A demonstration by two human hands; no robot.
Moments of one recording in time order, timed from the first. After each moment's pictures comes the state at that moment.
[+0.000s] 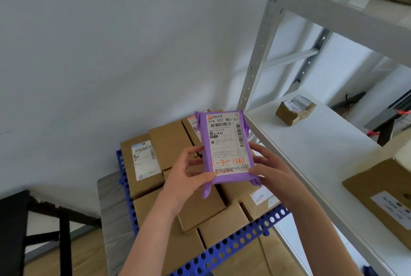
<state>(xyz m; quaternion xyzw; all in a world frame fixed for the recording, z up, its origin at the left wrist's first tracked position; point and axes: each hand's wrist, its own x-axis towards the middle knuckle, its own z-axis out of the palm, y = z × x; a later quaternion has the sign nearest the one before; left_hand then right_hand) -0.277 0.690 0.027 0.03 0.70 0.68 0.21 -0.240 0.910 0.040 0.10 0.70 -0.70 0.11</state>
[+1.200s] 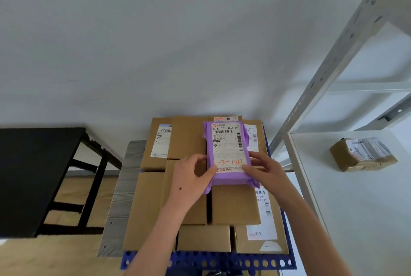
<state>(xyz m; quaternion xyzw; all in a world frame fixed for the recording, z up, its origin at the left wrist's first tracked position) -0.294 0.755 -0.021 -0.17 0.88 0.45 -0.01 -0.355 0.956 -0.020 0.00 0.77 -0.59 0.23</state>
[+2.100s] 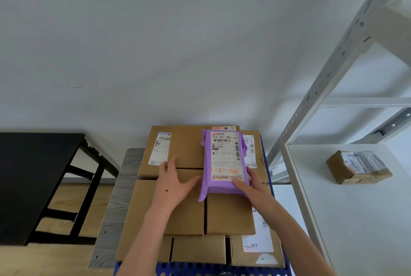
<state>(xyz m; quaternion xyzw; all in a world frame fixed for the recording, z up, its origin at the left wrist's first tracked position) -0.300 0.719 -0.055 -0.26 0.88 0.39 0.03 -0.339 0.940 -0.030 0.04 0.74 -0.59 0.31</state>
